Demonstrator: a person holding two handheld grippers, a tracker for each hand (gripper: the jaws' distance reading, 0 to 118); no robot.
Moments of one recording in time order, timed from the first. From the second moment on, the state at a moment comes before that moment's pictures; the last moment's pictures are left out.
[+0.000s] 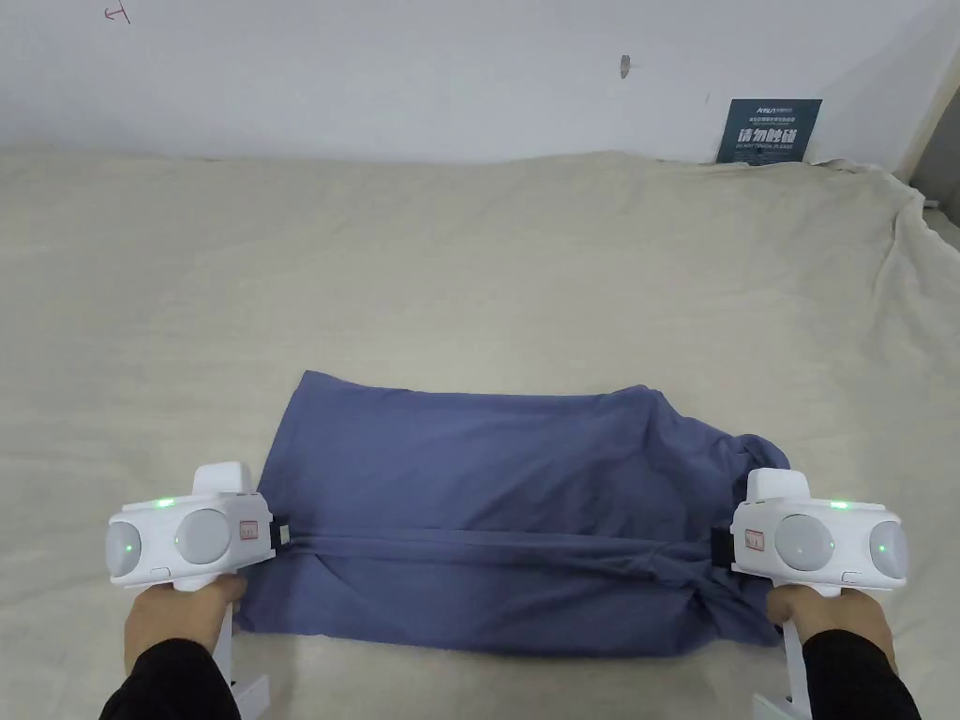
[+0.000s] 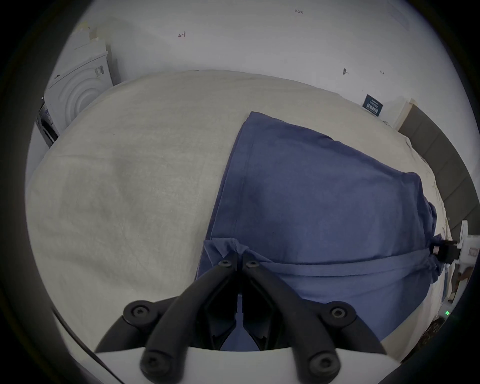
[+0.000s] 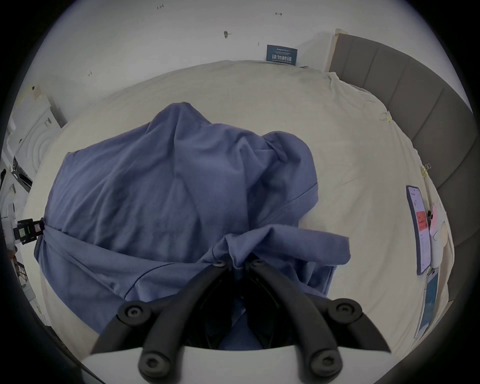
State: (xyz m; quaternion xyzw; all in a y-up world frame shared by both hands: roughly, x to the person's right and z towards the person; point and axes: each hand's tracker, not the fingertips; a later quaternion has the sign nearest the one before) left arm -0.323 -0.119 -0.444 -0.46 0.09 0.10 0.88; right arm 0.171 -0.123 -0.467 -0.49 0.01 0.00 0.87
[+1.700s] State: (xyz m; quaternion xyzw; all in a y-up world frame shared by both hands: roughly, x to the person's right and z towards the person) left arm -0.321 -0.043 -0.325 -0.39 0.06 0.14 0.91; right arm 0.188 0.029 -0.236 -0.18 -0.01 0.01 0.98
